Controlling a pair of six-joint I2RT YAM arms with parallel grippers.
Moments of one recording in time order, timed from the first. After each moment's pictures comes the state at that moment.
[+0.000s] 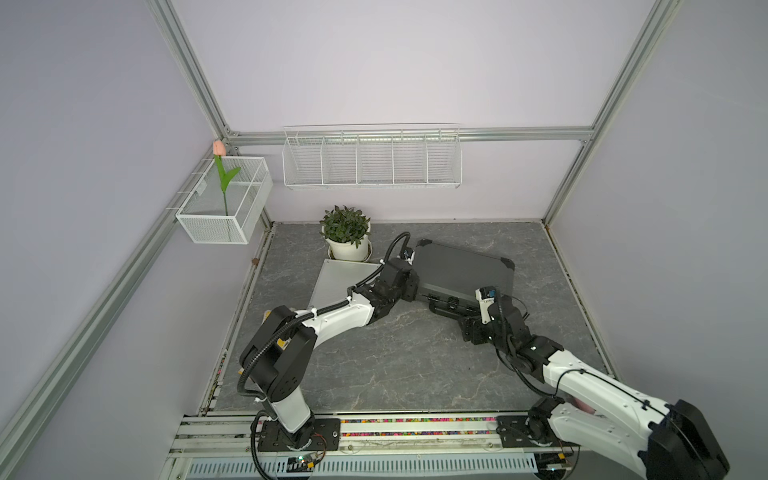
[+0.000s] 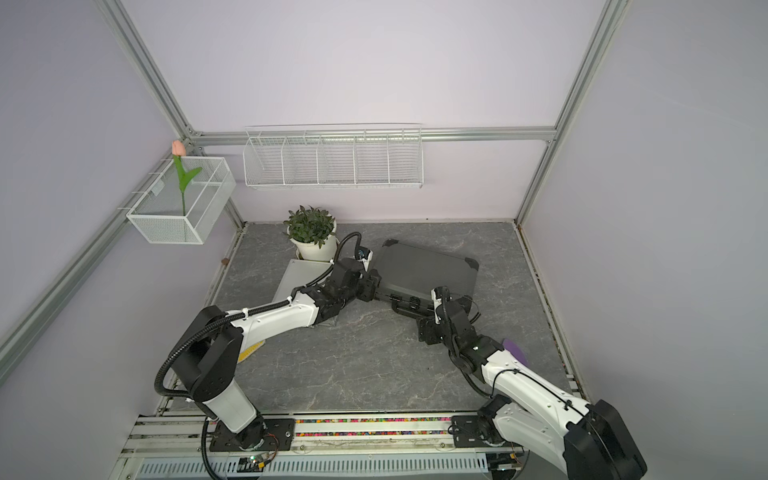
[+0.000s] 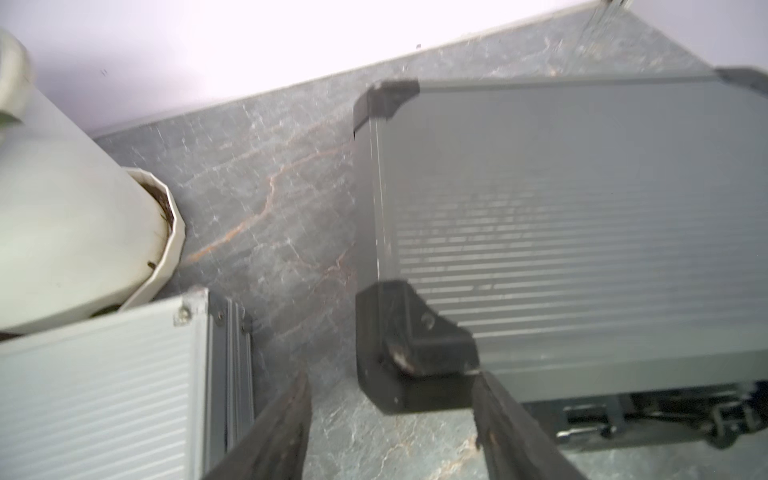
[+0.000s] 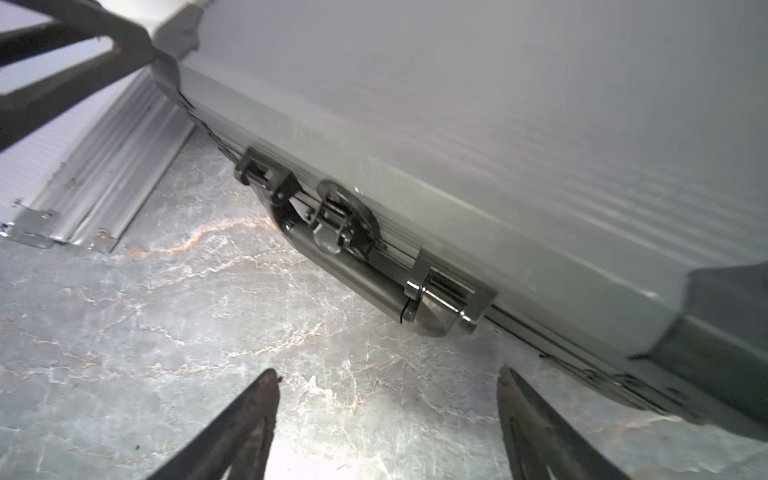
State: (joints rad) left arm -0.77 1.70 1.10 0.02 -0.22 -0.17; right arm 0.60 0.98 0.48 -0.19 0.15 0.35
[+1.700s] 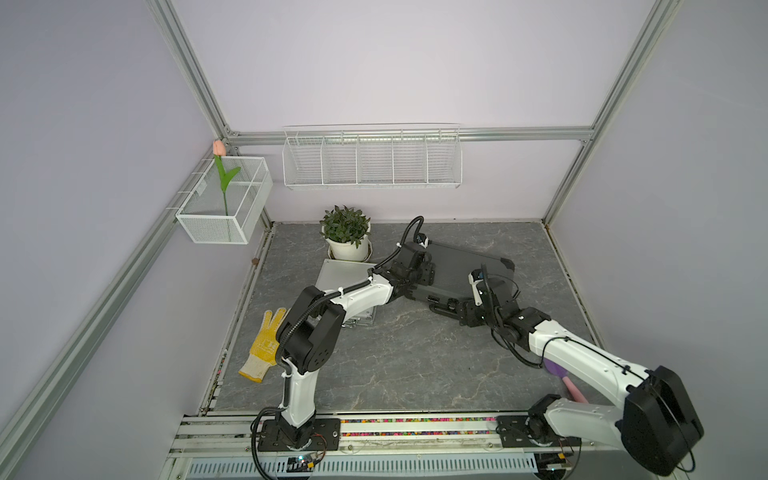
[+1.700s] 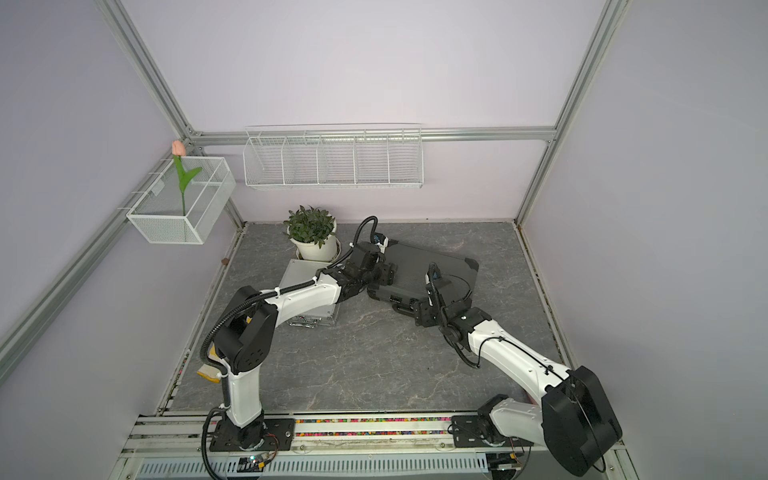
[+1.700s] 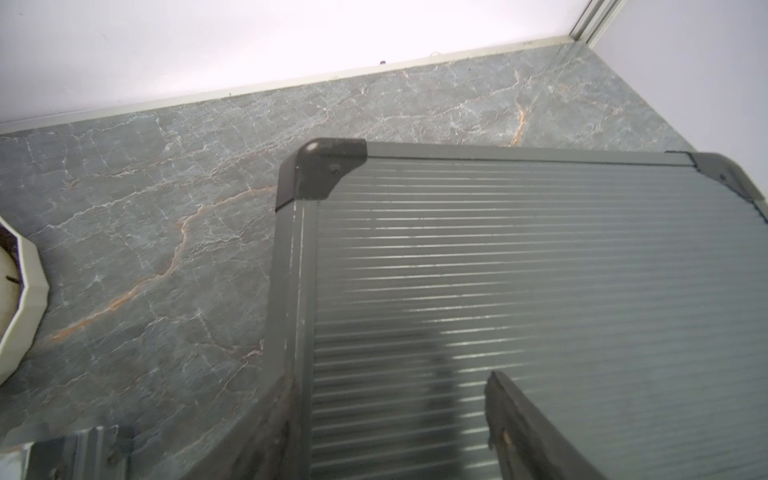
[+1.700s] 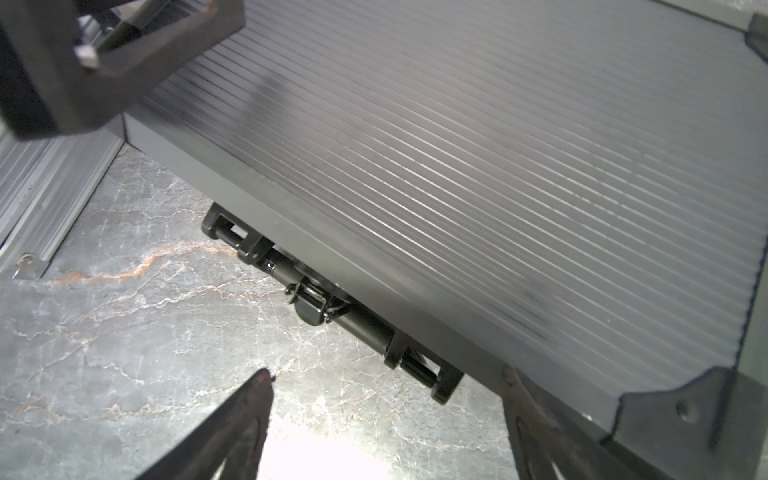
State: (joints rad) left arm -0.76 1.97 1.37 0.00 -0.11 -0.26; right arm 0.55 1.23 0.73 -0.34 0.17 0.26
